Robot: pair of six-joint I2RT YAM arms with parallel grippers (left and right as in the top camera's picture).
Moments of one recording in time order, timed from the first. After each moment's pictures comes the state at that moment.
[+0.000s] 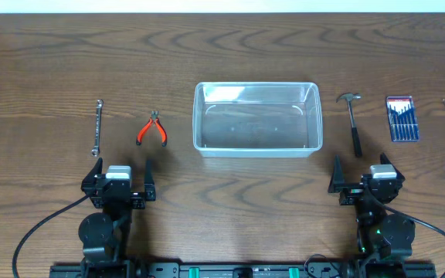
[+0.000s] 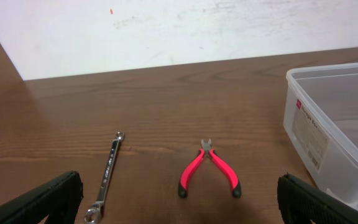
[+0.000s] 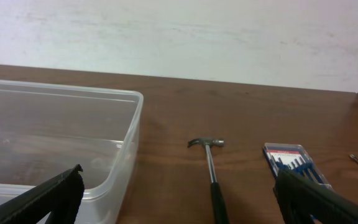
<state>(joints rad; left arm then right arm) 0.05 0.01 0.08 -0.24 0.05 0.12 0.01 0.01 0.04 -0.12 -0.03 -0.05</state>
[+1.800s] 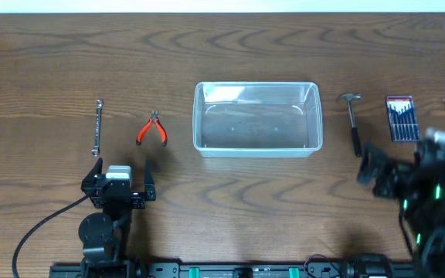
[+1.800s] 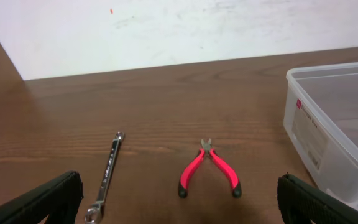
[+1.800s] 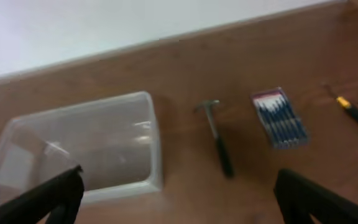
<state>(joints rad) 0.05 0.01 0.08 -0.24 0.05 0.12 0.01 0.64 1.04 -0.92 0.03 0.23</state>
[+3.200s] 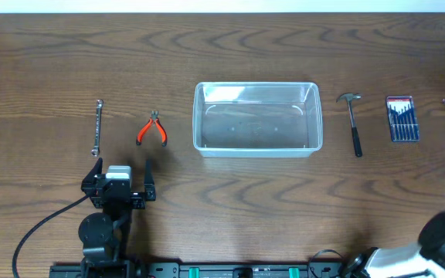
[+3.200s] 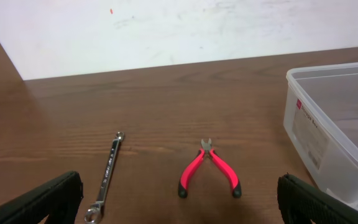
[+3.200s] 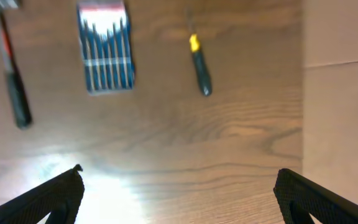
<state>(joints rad) 0.05 0.01 0.08 -0.24 0.05 0.12 -0.67 1.75 1.84 -1.30 0.01 -0.62</state>
